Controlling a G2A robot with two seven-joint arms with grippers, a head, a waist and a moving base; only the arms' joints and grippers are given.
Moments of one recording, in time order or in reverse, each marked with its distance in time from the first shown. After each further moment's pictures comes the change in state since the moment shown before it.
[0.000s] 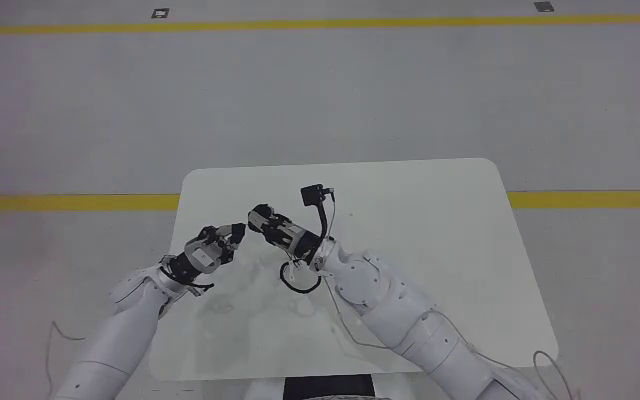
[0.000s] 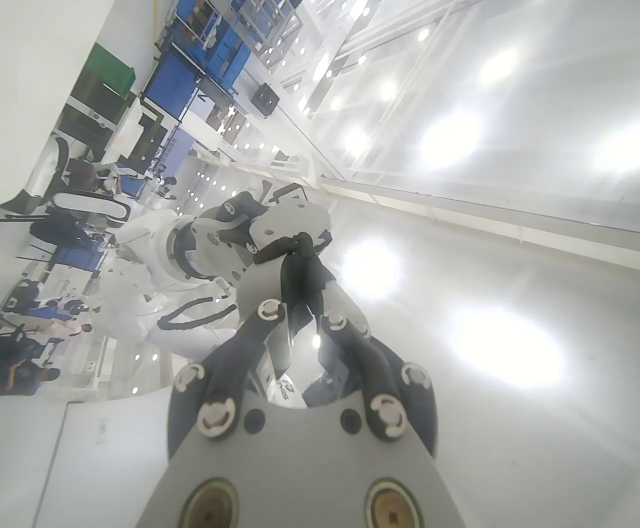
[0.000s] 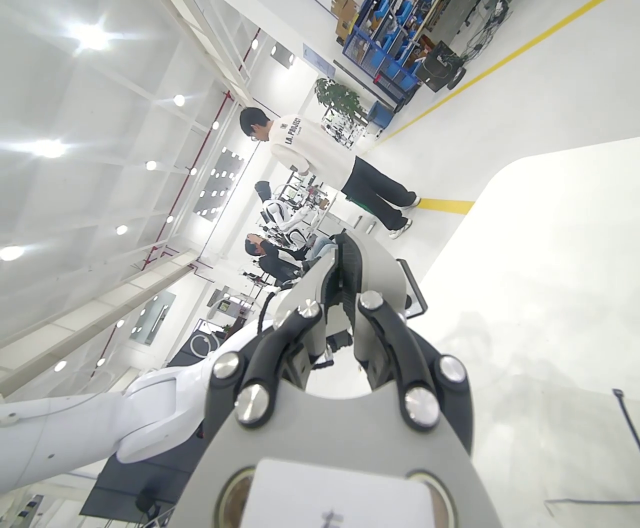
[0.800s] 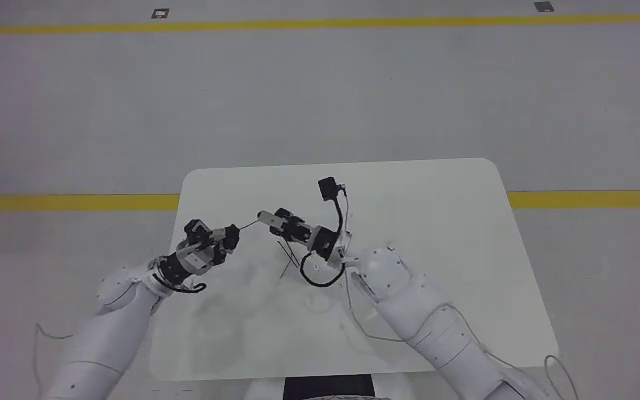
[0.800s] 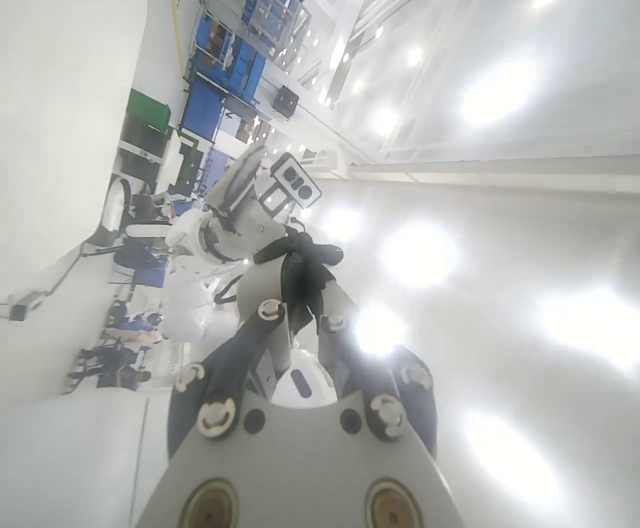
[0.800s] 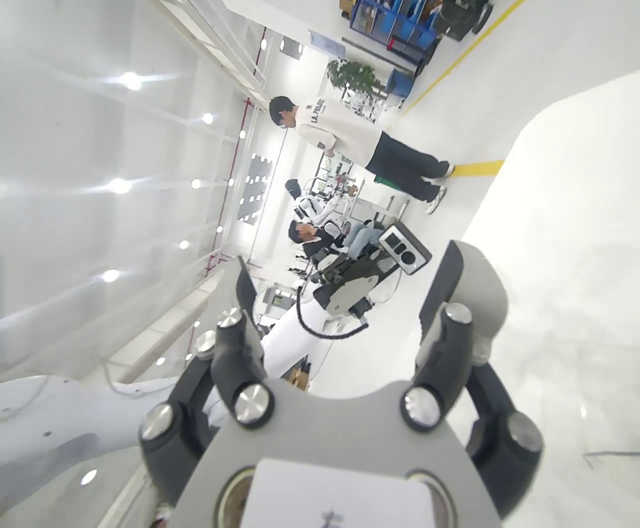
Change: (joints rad) left arm -0.002 0.015 -0.056 0.021 0.197 -0.180 -0.121; right arm -0.018 0.031 0.129 0.008 0.332 0.000 0.355
